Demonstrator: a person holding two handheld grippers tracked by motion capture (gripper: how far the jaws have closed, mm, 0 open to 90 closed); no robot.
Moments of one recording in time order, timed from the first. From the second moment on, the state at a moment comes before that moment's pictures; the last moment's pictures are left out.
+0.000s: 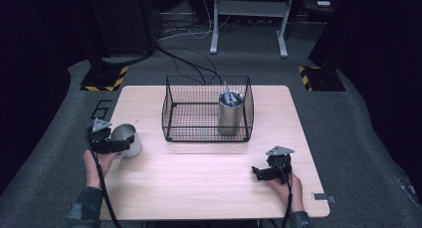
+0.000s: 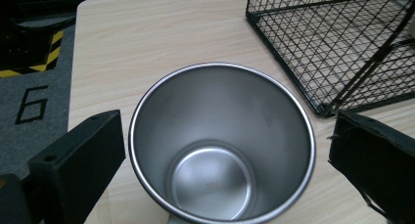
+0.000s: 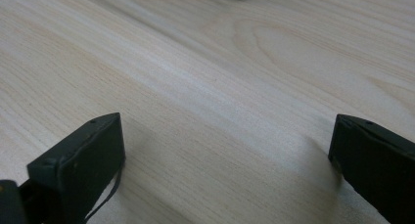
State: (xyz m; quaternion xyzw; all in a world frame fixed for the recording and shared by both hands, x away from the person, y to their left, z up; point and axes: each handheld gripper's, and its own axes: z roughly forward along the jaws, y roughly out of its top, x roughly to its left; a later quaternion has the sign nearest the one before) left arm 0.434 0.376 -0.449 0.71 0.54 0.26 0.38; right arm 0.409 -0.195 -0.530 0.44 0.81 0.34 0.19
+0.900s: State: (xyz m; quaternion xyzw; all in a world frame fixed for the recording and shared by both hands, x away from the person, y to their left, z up) left arm 0.445 0.374 -0.458 0.71 0.54 0.25 0.37; right arm 0.409 -0.195 -0.530 0.44 0.81 0.34 0.19
